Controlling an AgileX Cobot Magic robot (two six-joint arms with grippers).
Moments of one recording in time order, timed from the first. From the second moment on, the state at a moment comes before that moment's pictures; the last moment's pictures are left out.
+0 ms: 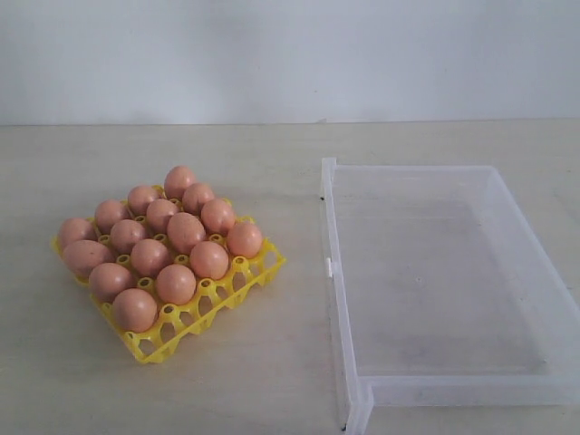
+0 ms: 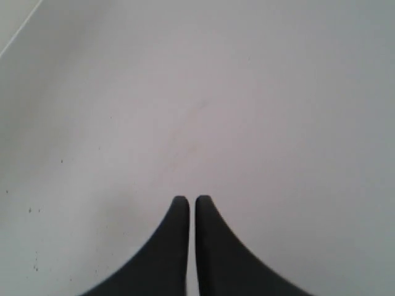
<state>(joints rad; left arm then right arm) -0.17 0.00 0.00 0.04 0.34 -0.08 0.19 0.63 -1.13 -1.74 -0.21 1.29</state>
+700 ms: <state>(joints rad) -0.17 0.00 0.00 0.04 0.34 -0.08 0.20 0.53 -0.91 -0.29 -0.07 -0.02</state>
